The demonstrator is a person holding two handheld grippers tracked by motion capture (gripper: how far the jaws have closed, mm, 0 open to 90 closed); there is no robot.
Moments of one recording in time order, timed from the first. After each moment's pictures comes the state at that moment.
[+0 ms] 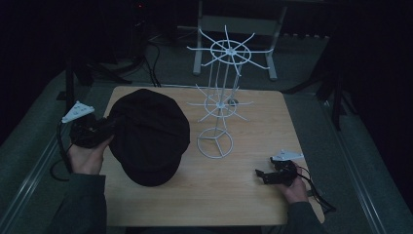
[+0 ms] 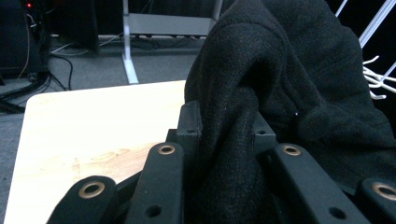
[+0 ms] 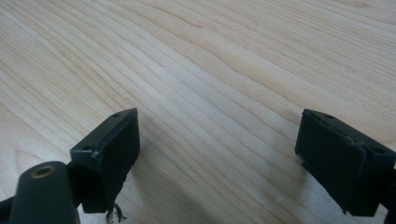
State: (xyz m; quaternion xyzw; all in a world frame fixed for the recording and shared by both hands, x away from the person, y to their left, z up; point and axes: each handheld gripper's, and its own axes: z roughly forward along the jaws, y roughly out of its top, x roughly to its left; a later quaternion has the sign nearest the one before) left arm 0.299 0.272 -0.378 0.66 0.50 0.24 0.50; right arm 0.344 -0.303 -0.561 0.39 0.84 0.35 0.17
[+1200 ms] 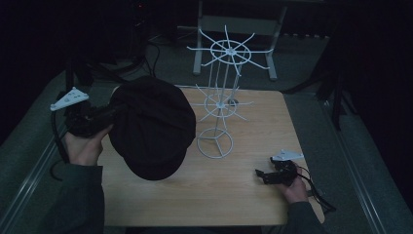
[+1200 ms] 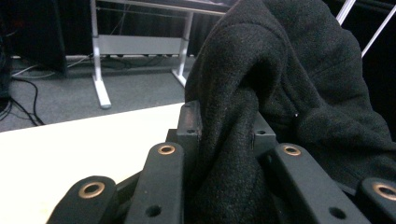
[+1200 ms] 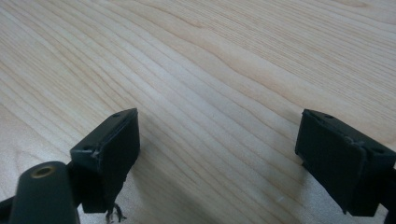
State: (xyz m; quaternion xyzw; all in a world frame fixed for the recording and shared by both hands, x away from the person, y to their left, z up) left arm 0.304 0.270 -0.342 0.66 0.45 0.22 0.55; right arm 0.345 -0.303 -0.561 0.39 0.83 0.36 0.17
